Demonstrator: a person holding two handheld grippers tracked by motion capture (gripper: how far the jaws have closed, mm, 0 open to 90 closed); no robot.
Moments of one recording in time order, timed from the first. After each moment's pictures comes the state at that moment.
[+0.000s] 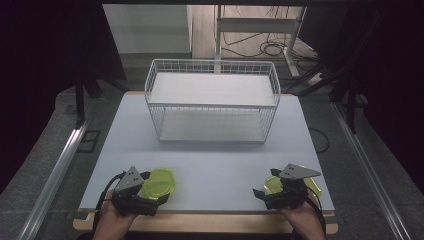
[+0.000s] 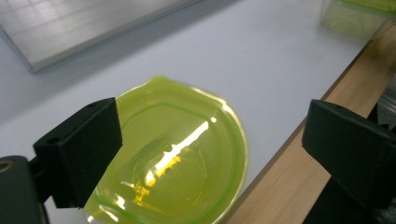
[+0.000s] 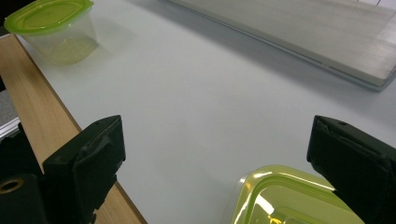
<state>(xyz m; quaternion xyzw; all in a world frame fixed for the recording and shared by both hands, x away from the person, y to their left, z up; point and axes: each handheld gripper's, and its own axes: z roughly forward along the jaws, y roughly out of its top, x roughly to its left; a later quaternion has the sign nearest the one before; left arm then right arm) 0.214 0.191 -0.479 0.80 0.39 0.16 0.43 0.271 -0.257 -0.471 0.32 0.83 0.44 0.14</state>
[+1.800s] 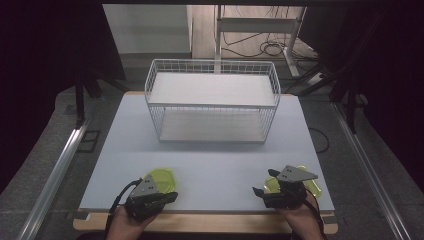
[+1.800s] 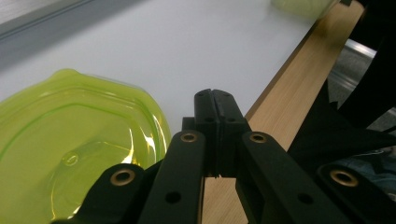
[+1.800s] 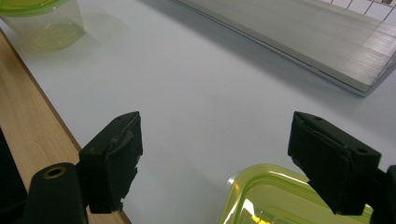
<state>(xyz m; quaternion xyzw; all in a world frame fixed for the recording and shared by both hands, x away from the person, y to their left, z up) 0.207 0.159 -0.487 0.83 0.34 0.09 0.43 0.268 -0.254 -0.475 0.30 0.84 0.43 0.17</state>
